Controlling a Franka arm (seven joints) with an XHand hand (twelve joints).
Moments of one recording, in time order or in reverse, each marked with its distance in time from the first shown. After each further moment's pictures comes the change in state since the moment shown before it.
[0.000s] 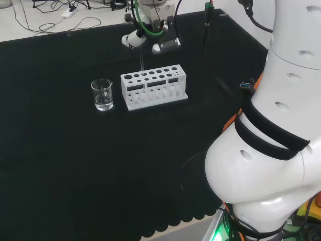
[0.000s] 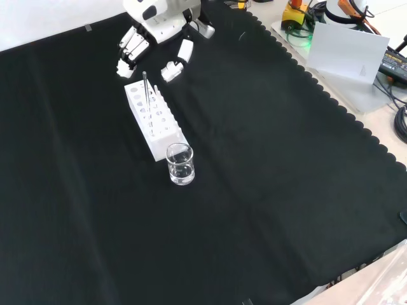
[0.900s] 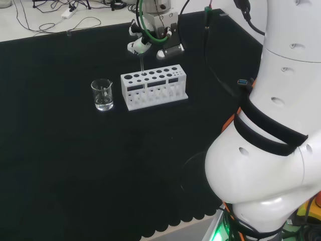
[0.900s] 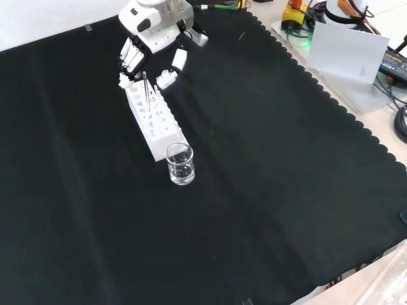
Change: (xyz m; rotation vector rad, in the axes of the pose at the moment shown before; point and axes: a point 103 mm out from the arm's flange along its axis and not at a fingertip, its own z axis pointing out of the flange) arm -0.018 0.011 0.027 0.023 -0.021 0.007
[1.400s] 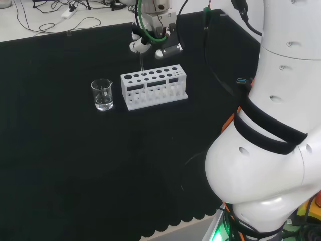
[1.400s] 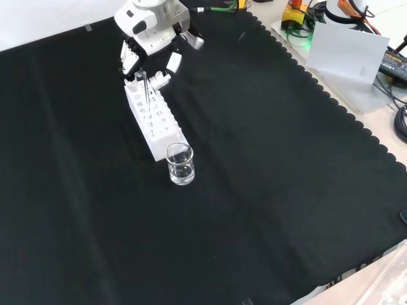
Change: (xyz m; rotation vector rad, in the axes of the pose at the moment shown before) arm -0.001 0.012 -0.003 -0.020 -0.006 0.011
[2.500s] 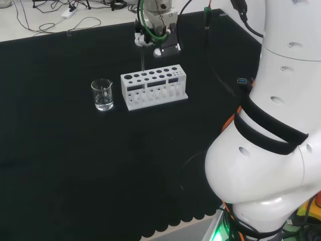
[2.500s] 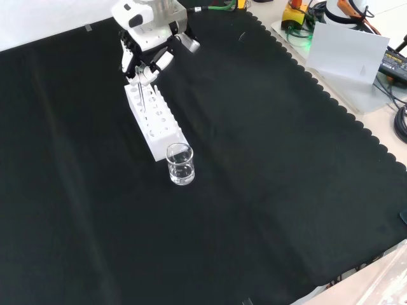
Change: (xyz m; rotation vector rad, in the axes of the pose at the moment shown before) arm -0.003 0.009 0.000 -0.112 0.043 0.040
